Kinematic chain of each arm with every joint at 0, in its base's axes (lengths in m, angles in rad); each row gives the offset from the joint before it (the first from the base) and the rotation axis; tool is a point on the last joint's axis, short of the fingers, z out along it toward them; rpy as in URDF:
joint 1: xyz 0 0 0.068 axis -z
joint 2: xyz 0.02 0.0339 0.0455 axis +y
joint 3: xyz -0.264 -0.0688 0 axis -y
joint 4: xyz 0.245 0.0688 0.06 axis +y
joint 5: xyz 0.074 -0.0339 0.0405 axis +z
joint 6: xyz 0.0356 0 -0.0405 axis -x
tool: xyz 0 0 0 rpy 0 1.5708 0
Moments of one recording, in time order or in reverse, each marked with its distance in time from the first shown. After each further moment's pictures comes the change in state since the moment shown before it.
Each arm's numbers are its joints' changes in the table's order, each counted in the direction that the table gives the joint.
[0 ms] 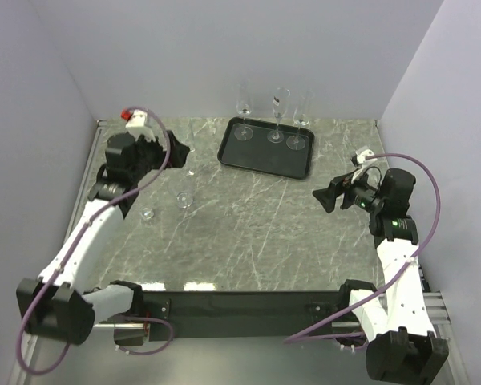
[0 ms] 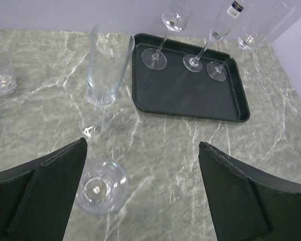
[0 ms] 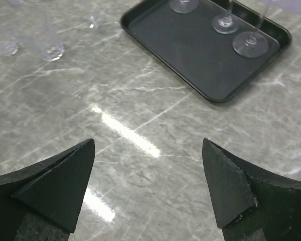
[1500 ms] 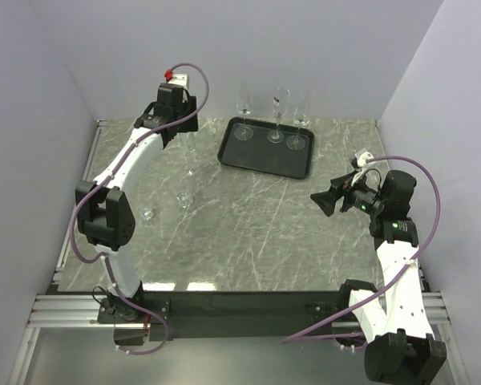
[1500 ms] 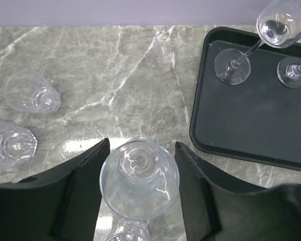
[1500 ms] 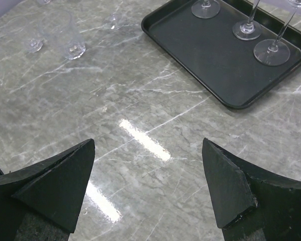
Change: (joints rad) left arm 0.083 0.762 0.799 0.358 0.333 -0.102; right arm 0.015 -0.016 -0.014 0.000 0.100 0.000
